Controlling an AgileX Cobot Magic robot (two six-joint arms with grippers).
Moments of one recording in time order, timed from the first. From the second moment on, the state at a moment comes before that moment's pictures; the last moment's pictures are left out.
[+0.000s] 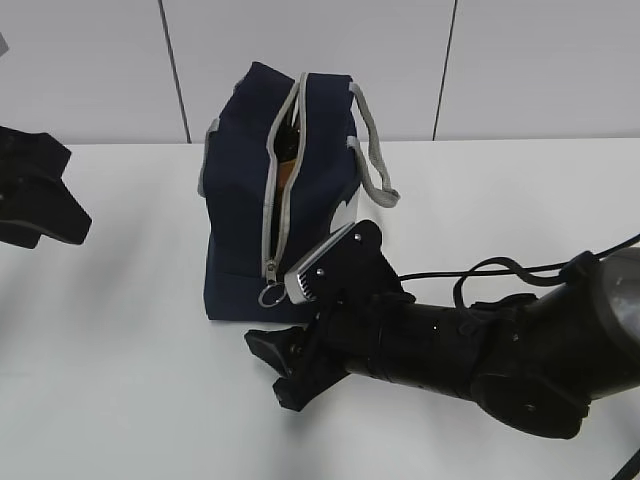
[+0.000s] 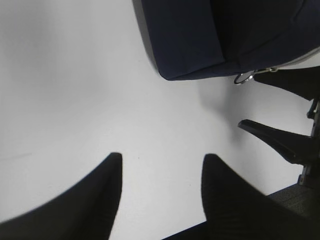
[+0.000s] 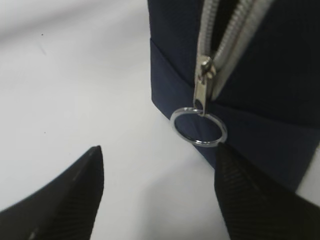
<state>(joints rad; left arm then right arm) -0.21 1.31 -1.05 -0.31 0.97 0.11 0.65 1.93 -0.71 -0.36 -0.69 0.11</state>
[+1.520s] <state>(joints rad) -0.21 1.31 -1.05 -0.31 0.97 0.11 0.65 2.00 -0.80 -0.29 -0.69 0.11</state>
